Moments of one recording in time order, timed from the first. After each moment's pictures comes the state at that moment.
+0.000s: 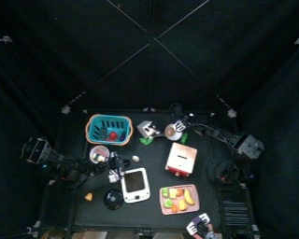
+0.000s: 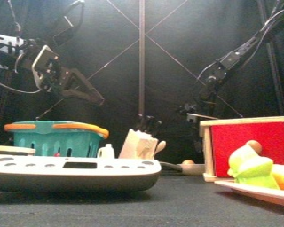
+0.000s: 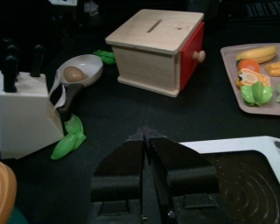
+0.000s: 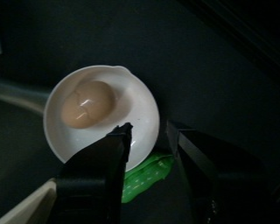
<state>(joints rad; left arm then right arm) -0.22 -0.24 1.08 -0.84 -0.73 0.71 -0.83 0.07 0.47 -0.17 0.66 0.23</state>
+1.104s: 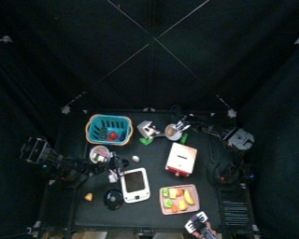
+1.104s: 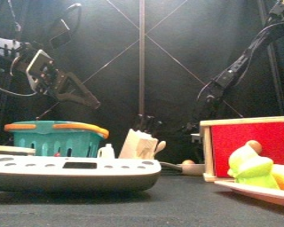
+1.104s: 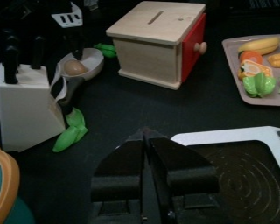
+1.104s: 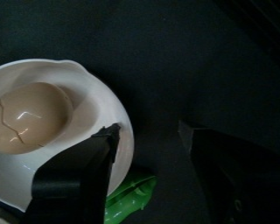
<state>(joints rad) -0.22 -0.24 1.11 -0.84 -0.73 0.71 -0.85 0.18 0.47 -0.20 0.63 0.22</state>
